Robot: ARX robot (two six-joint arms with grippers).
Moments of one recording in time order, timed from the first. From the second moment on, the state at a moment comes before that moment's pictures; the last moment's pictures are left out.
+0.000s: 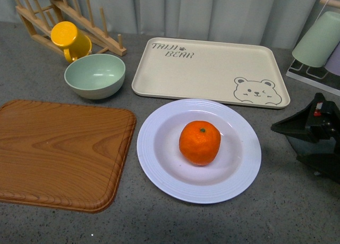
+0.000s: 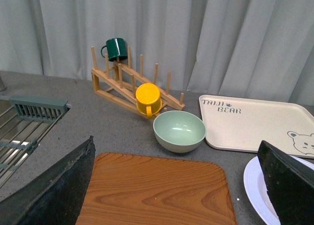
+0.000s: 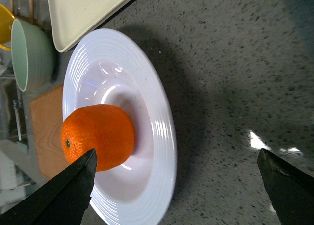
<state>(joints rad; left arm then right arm) 0.00 0.01 0.02 0.00 0.00 -0.01 -0.05 2.03 0.64 0.48 -0.65 0.55</state>
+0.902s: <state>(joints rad) 0.00 0.01 0.02 0.00 0.00 -0.01 0.11 2.31 0.93 0.47 -0.64 0.74</state>
